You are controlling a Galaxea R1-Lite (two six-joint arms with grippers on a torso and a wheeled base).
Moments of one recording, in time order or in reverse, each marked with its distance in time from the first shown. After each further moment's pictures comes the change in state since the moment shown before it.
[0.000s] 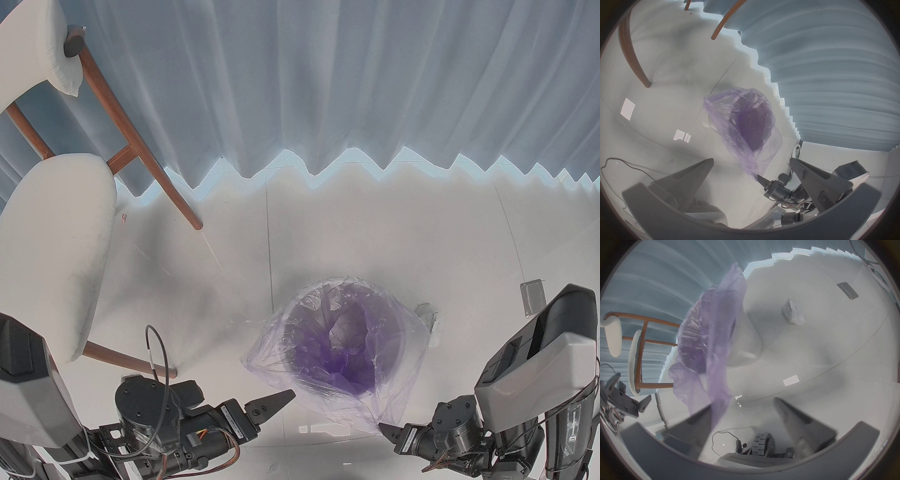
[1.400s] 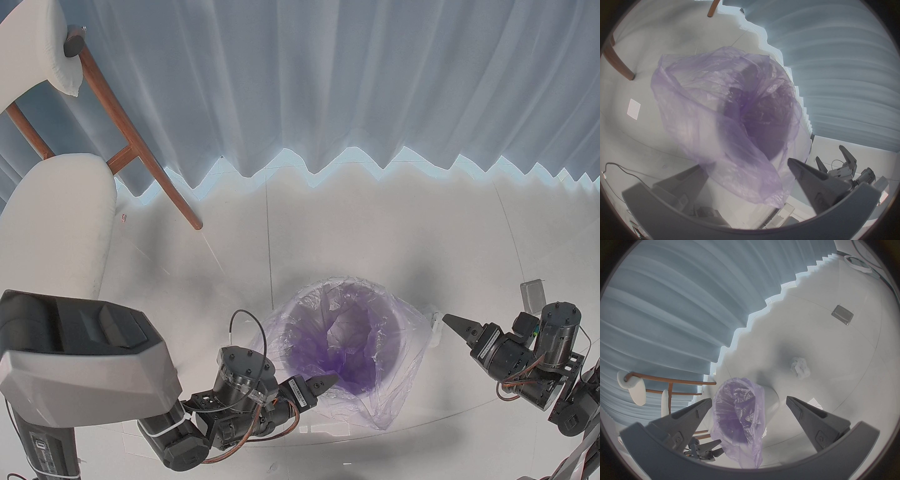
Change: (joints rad) left arm 0.044 0.300 -0.450 0.281 -0.083 0.034; right arm -0.375 -0.623 -0.099 0.322 0.157 -0.052
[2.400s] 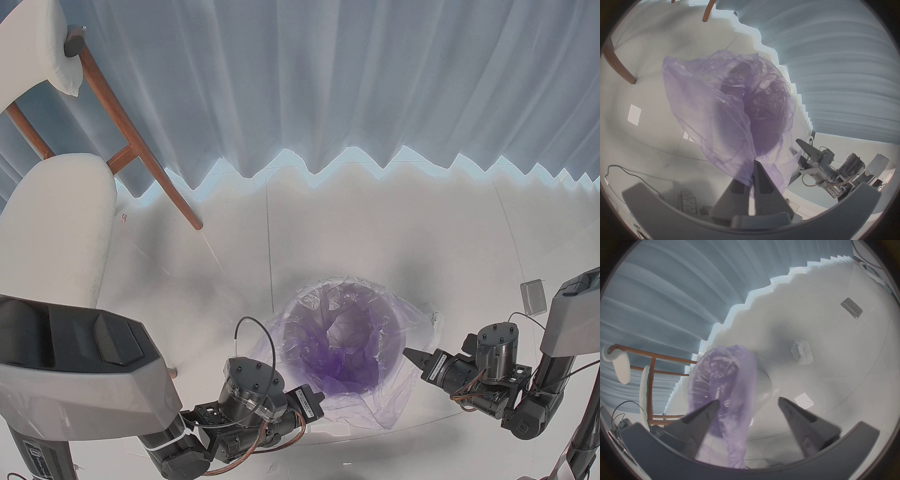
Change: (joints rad) left arm -0.064 -0.028 0.025 0.001 0.073 0.015; right arm 0.075 0.370 -0.093 -0.126 -0.018 -0.077
